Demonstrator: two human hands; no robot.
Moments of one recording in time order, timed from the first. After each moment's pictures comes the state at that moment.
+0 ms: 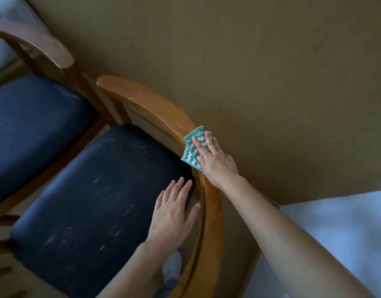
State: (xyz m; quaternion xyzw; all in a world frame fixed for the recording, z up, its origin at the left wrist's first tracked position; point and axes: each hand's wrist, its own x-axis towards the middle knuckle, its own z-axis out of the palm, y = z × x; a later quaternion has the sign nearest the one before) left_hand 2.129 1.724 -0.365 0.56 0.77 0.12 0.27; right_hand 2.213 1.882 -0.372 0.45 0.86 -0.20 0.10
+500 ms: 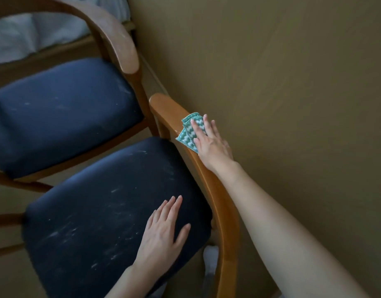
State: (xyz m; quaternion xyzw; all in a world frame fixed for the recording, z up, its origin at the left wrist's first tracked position) left_hand 2.051 1.783 -0.383 0.38 0.86 0.16 0.30; right_hand 2.024 2.012 -0.375 0.29 0.92 -0.22 0.10
